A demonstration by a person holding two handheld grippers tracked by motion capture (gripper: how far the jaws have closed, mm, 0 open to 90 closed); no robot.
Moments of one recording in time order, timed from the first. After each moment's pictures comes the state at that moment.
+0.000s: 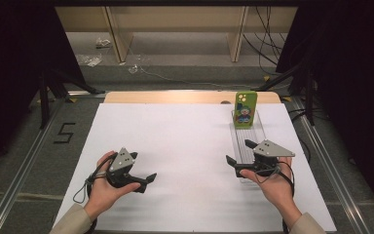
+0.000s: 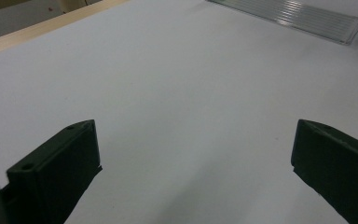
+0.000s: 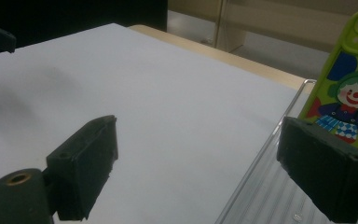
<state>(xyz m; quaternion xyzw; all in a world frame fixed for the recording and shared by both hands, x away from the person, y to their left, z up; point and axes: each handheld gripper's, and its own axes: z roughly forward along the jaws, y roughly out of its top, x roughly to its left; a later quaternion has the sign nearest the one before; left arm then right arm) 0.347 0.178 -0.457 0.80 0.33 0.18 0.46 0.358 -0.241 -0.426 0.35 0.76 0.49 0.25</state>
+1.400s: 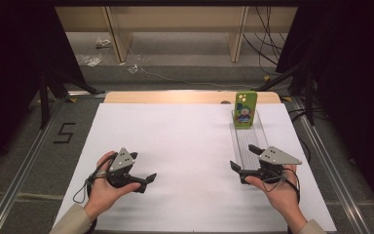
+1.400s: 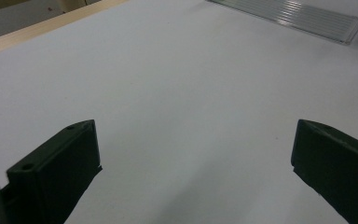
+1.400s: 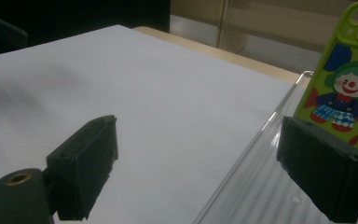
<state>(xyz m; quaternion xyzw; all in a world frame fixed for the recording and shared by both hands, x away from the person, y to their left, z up) 0.347 0.179 -0.457 0.80 0.33 0.18 0.46 0.344 -0.253 -0.434 0.34 0.76 0.50 0.24</state>
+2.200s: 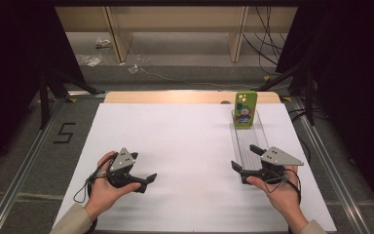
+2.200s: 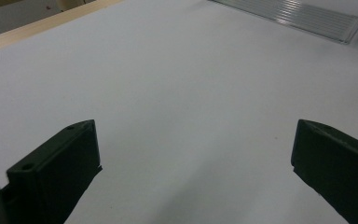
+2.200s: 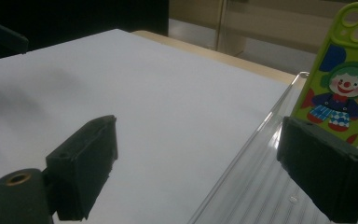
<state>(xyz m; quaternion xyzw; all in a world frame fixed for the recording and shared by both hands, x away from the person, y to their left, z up) 0.347 0.178 -0.458 0.80 0.33 0.18 0.46 0.344 -0.256 -0.435 0.35 0.75 0.51 0.25</state>
